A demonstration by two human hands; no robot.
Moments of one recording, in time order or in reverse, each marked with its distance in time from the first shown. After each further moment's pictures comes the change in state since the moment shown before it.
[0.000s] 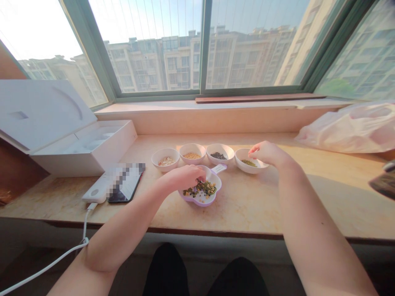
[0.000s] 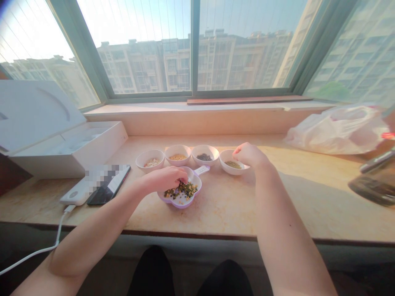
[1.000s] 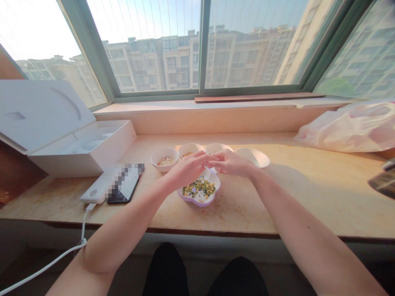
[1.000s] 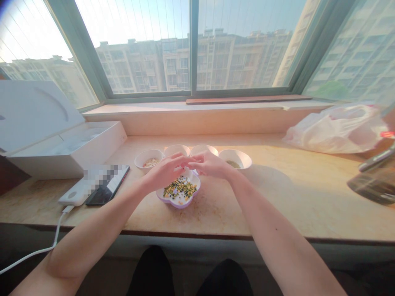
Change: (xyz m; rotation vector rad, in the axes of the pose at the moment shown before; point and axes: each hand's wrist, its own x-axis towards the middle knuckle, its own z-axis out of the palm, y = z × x) left_hand 0.000 0.008 -0.002 -0.167 0.521 0.071; right_hand -0.053 -0.089 0.027 0.597 -0.569 -0.488
